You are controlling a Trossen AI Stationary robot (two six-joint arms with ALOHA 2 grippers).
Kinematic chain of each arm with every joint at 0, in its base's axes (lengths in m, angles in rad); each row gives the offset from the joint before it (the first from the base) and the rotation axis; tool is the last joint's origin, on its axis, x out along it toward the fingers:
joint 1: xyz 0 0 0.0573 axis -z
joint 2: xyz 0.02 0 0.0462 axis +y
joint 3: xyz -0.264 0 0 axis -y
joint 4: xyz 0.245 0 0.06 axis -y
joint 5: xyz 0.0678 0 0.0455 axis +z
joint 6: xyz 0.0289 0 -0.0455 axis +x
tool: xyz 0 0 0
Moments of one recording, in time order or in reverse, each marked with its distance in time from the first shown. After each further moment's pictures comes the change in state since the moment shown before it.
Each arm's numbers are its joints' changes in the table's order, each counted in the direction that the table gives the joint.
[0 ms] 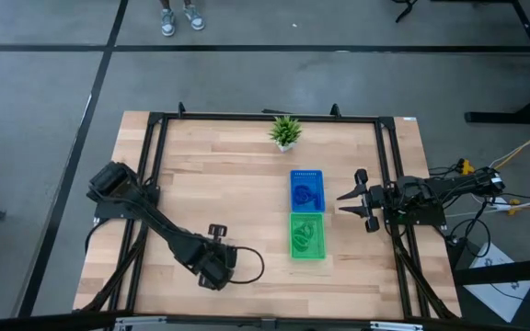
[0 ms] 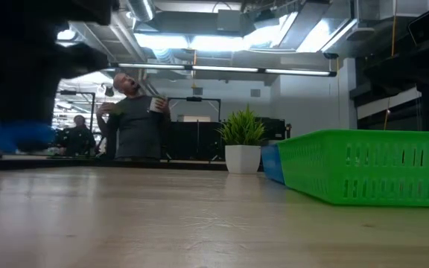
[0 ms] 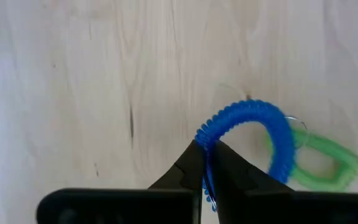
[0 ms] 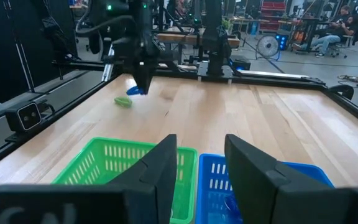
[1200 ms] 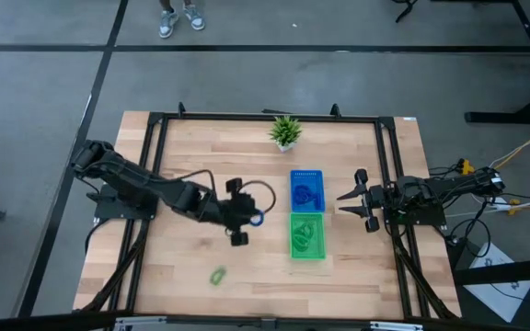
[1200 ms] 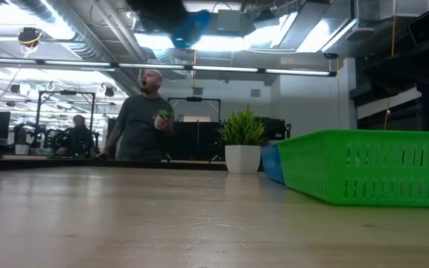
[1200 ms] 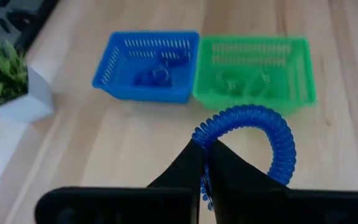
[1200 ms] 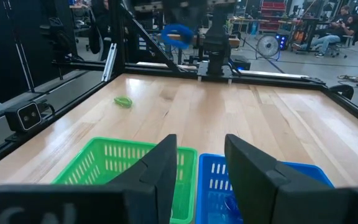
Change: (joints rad) left arm -0.300 -0.285 0.002 0.292 0.165 0.209; right arm 0.000 0.000 0.000 0.000 0.000 0.000
